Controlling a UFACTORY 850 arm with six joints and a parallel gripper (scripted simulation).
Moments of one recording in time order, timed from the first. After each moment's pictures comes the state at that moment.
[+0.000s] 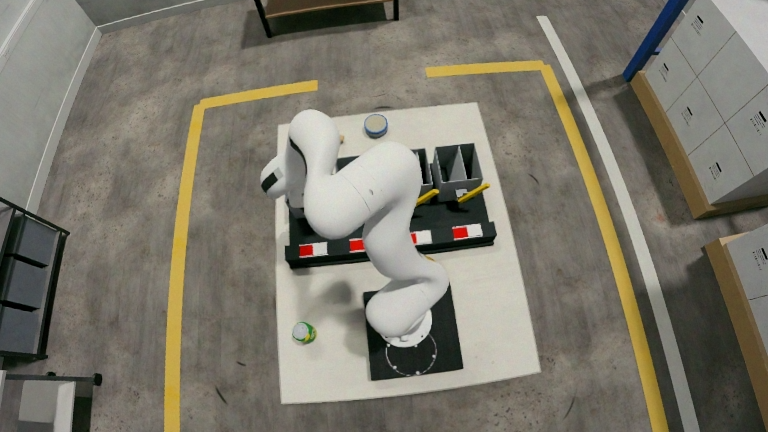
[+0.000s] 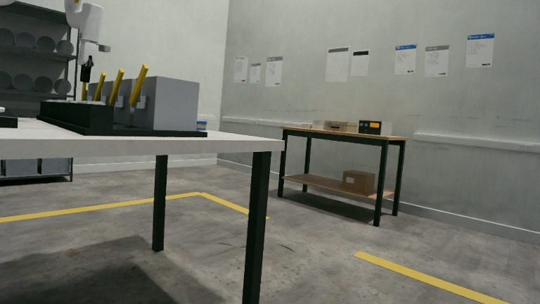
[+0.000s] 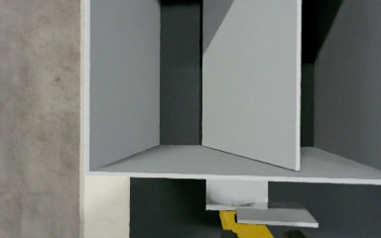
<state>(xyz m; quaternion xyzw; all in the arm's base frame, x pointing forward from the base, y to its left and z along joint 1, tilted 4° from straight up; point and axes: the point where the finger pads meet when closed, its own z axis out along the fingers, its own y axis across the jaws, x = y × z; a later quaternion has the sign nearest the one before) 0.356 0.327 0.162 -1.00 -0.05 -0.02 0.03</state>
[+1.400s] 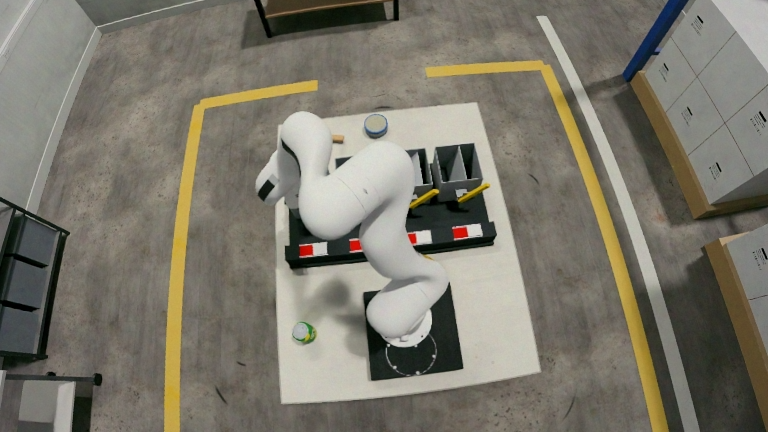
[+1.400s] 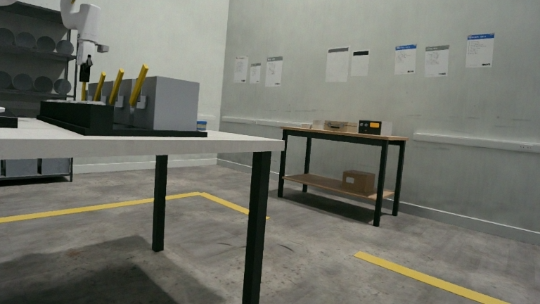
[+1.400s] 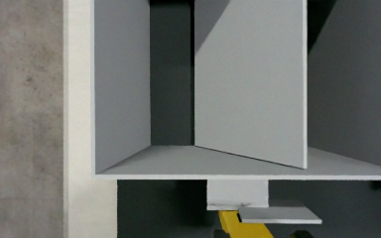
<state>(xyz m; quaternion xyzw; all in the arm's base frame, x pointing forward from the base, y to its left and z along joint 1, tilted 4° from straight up) 0.354 0.331 0.162 -1.00 -0.05 -0.02 0.00</state>
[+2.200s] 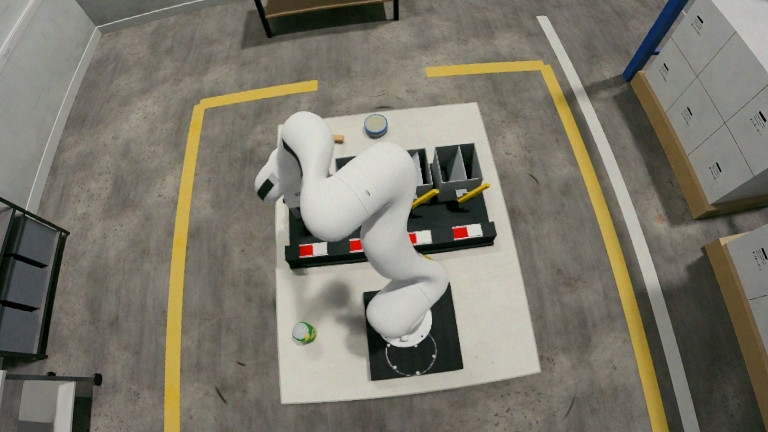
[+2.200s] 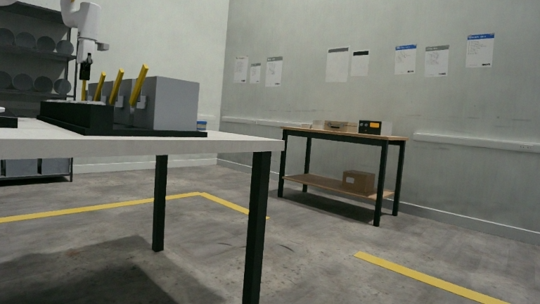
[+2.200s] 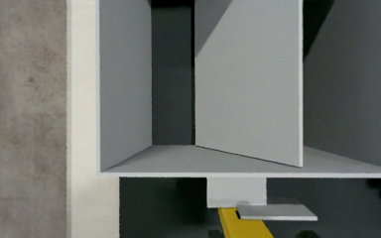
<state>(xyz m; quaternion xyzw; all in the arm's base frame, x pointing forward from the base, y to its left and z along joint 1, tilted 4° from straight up) 0.354 0.332 0.170 -1.00 -0.05 -0.03 0.00</state>
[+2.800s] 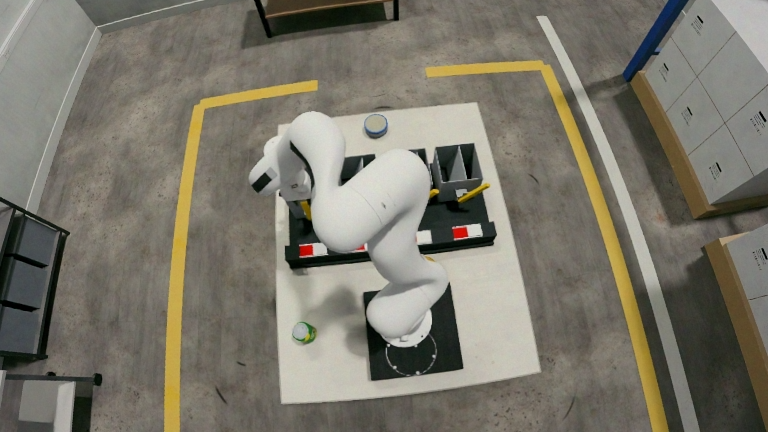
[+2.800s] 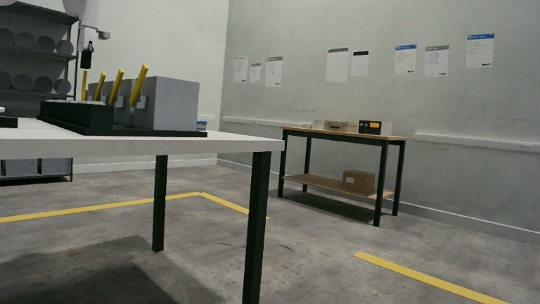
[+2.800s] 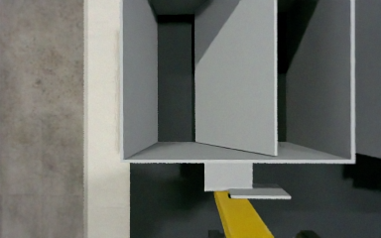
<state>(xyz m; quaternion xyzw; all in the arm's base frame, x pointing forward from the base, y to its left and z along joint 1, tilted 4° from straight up) 0.352 0.332 0.222 -1.00 -0.05 -0.03 0.00</state>
